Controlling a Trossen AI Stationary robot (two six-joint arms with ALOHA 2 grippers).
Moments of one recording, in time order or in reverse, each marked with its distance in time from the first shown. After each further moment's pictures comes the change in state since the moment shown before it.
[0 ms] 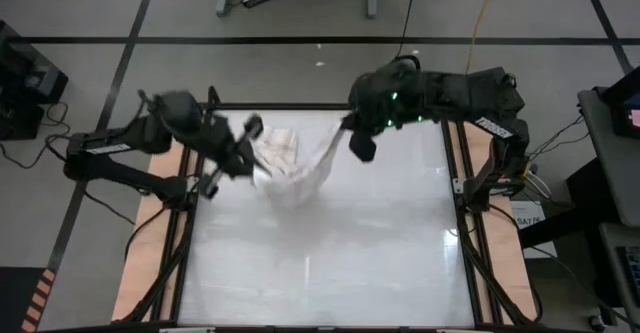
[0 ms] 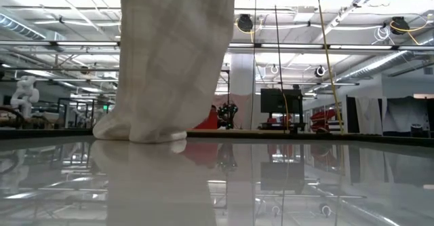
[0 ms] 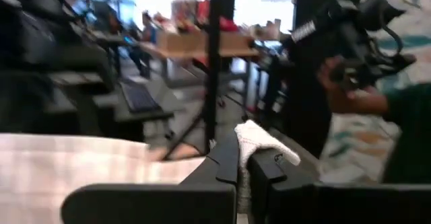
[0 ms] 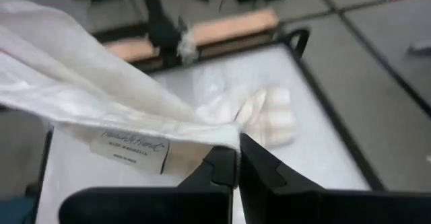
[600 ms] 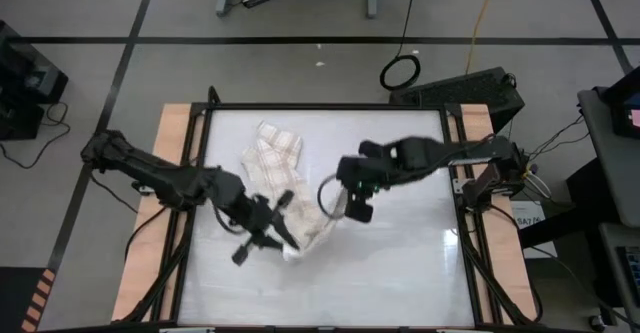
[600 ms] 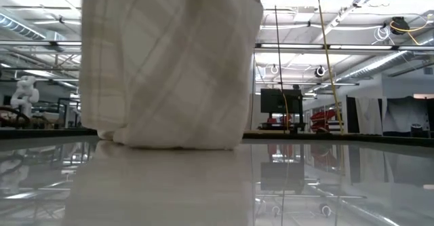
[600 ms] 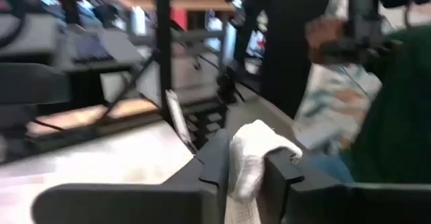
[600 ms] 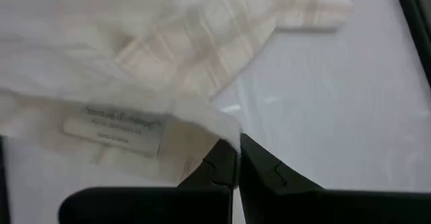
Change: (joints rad) left arm -0.385 0.213 -0.242 0.319 -0.279 -0.001; right arm 0.281 0.008 -0.411 -0.055 0.156 0.209
